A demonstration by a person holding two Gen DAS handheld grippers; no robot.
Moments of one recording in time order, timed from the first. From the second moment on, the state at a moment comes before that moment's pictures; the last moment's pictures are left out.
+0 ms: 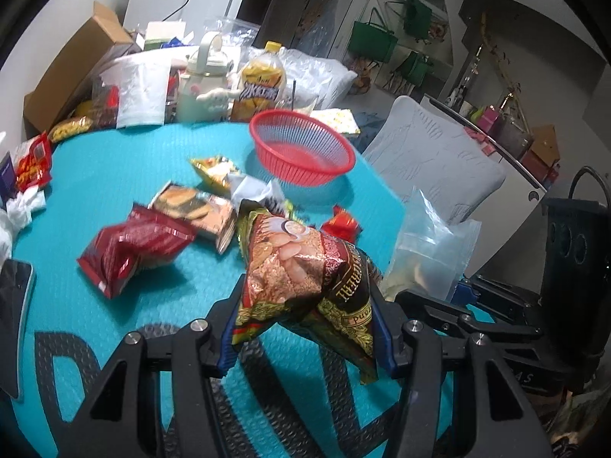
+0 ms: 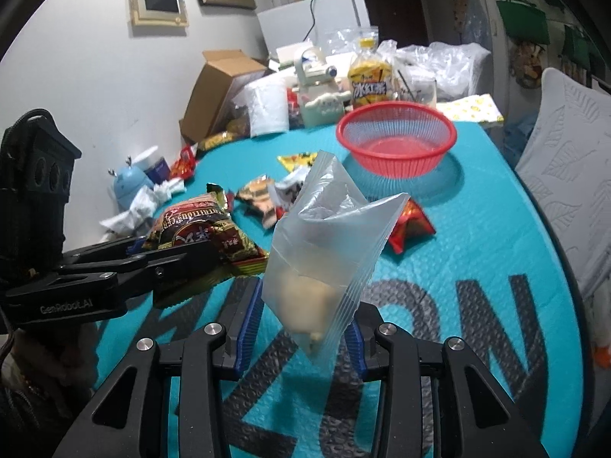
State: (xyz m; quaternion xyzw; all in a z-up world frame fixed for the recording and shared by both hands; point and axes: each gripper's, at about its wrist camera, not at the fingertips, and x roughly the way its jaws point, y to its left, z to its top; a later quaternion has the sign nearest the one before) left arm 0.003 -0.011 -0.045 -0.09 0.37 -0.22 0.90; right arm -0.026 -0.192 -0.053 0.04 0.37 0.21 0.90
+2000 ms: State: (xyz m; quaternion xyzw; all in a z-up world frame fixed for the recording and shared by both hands) left arm 0.281 -0.109 -0.039 0.06 0.38 -0.17 0.91; right arm 0.245 -0.255 -0.051 0.00 0.36 0.12 0.92
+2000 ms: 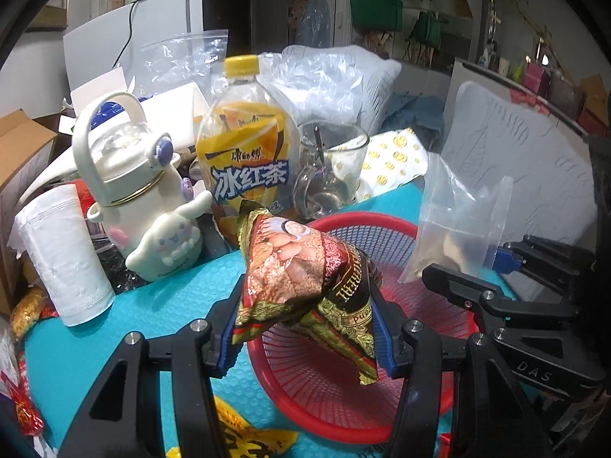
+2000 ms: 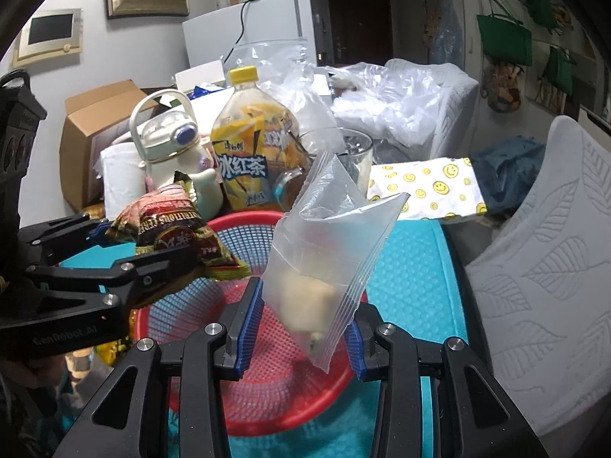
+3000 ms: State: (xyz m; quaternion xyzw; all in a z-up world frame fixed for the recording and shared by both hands) left arm 0.278 -0.114 -0.030 0.10 0.38 -0.12 0.91; right arm 0.239 -0.264 -0.041 -0.03 0.37 0.09 0.93
